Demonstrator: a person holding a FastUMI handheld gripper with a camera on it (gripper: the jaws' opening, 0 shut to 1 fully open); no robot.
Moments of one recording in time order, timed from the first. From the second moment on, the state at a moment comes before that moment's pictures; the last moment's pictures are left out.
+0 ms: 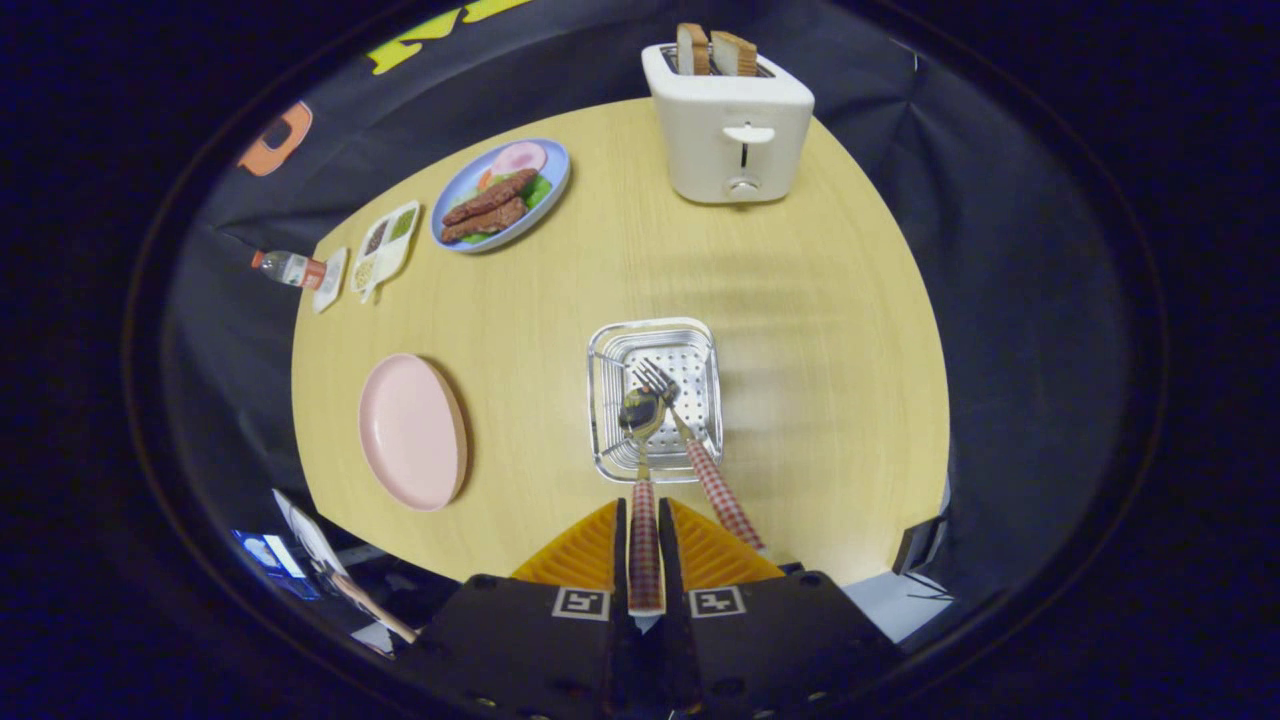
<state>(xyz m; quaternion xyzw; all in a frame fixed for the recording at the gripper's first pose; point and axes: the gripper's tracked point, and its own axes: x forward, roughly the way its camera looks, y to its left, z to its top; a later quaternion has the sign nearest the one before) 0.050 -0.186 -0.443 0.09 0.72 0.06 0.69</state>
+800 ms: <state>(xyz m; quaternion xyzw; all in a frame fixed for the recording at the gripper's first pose) 0.075 -0.153 -0.378 0.13 0.60 0.07 0.78</state>
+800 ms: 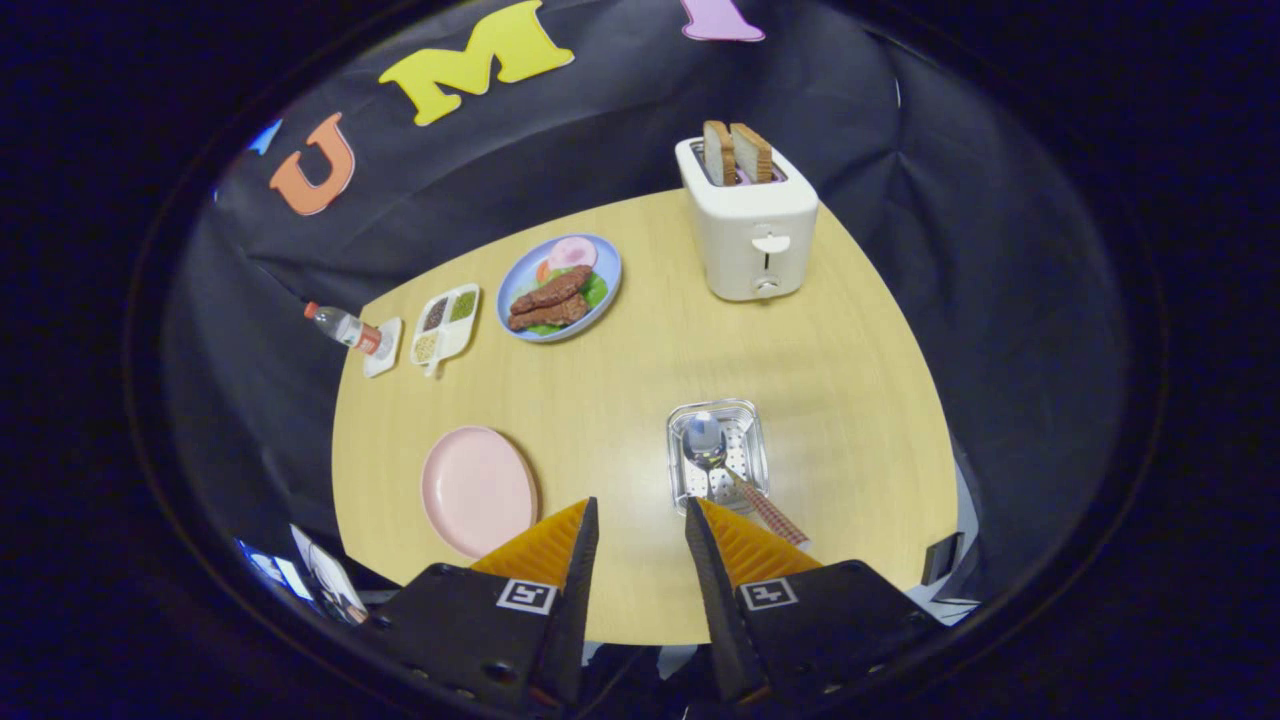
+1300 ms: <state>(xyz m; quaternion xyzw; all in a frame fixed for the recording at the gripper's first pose) 0.104 -0.128 -0.266 0.08 0.43 0.06 0.90</state>
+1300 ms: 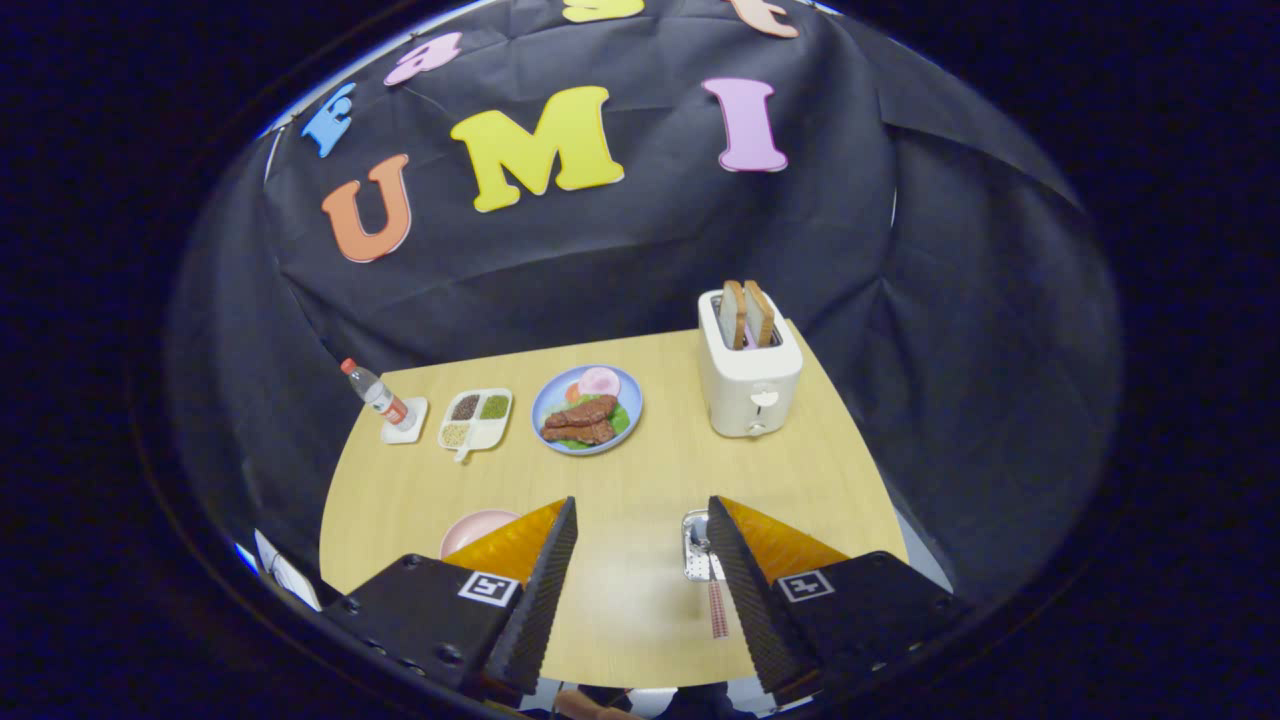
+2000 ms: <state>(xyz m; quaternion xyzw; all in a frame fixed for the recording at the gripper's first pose) 0.065 -0.009 -0.121 0.06 0.21 0.07 0.97</state>
